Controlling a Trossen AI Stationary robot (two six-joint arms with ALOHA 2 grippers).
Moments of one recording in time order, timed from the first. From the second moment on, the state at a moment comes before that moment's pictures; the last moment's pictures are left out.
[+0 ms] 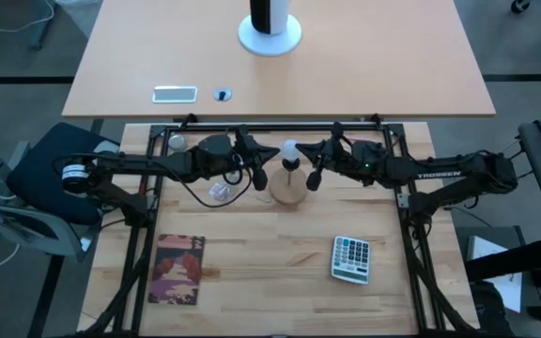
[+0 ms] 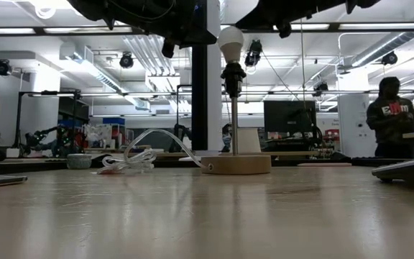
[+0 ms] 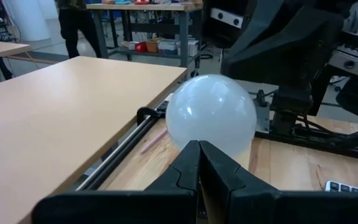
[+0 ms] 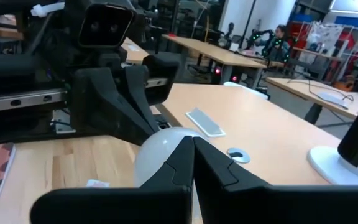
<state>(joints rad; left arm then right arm) 0.19 1.41 0.98 0.30 -0.17 -0.03 -0.09 1.19 0.83 0.32 0.36 -0.18</state>
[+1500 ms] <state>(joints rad) 0.17 1.44 0.98 0.36 -0.13 0.02 -0.09 1.15 0.83 0.26 0.39 -0.18</state>
